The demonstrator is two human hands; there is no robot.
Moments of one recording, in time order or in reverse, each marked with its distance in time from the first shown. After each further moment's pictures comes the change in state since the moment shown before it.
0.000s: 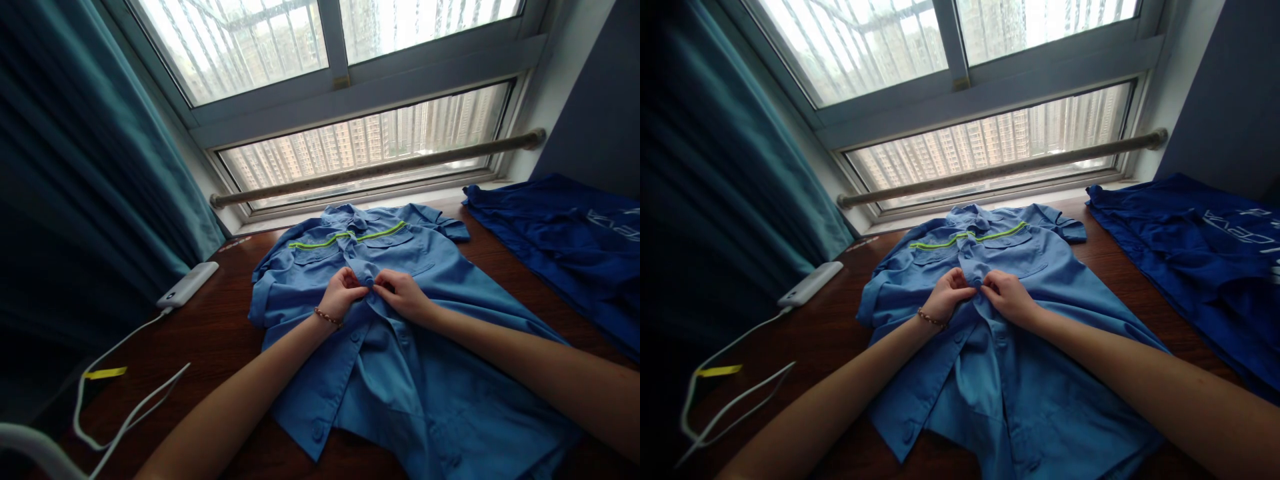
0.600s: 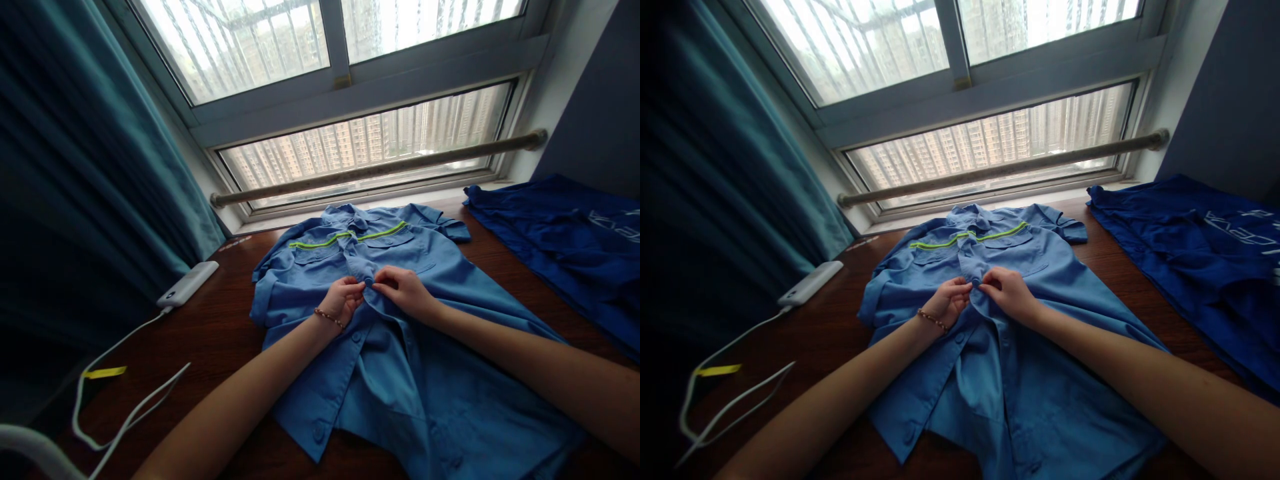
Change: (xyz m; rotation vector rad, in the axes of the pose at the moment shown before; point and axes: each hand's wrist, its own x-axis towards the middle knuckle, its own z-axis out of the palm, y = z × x) left_hand -0.010 0.011 0.009 -0.283 0.165 -0.278; right_hand 0.004 0.000 -0.003 0.091 0.031 0.004
